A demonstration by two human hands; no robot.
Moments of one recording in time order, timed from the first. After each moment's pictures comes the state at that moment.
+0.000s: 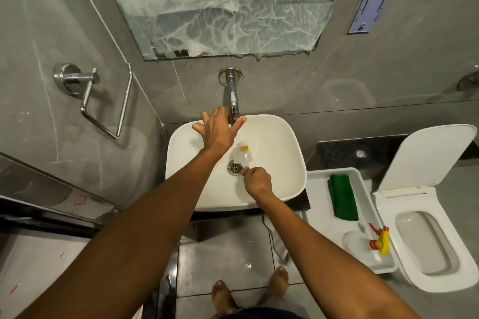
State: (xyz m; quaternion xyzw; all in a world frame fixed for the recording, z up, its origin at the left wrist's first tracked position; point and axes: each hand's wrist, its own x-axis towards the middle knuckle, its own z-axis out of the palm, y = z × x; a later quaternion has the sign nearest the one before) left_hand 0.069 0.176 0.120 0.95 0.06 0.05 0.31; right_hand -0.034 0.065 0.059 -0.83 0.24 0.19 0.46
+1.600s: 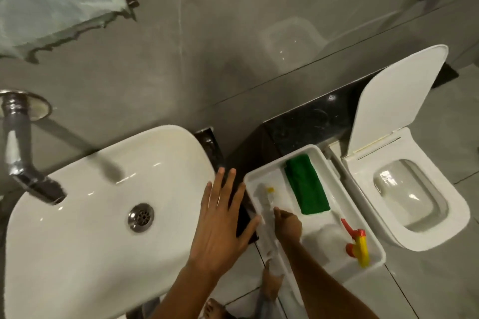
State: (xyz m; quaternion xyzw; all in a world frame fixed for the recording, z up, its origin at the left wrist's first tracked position) left_hand -0.012 -0.027 -0.035 0.95 -0.29 -0.06 0.10; right_hand -0.068 -0.197 -0.191 -0.74 0.48 0.19 0.42
